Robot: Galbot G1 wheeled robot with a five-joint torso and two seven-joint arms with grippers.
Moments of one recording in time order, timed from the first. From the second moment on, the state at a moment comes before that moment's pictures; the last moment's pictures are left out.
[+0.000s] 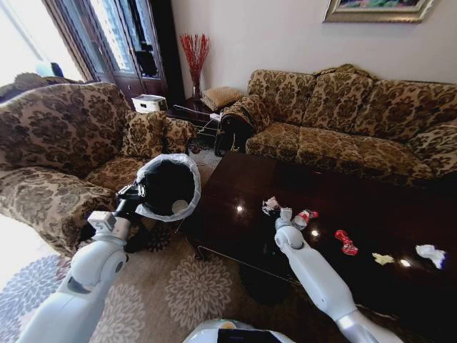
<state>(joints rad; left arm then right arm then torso) 1.42 -1.00 -0.76 -2.26 -0.50 0.22 -0.21 -0.80 1.18 0.08 1.39 0.53 -0.25 0.38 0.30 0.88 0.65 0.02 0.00</state>
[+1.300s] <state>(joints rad) 1.42 -1.03 -0.71 -2.25 -0.45 0.21 -0.17 -0.51 0.80 -0.23 2.20 0.86 -0.26 0.24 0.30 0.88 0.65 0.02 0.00</state>
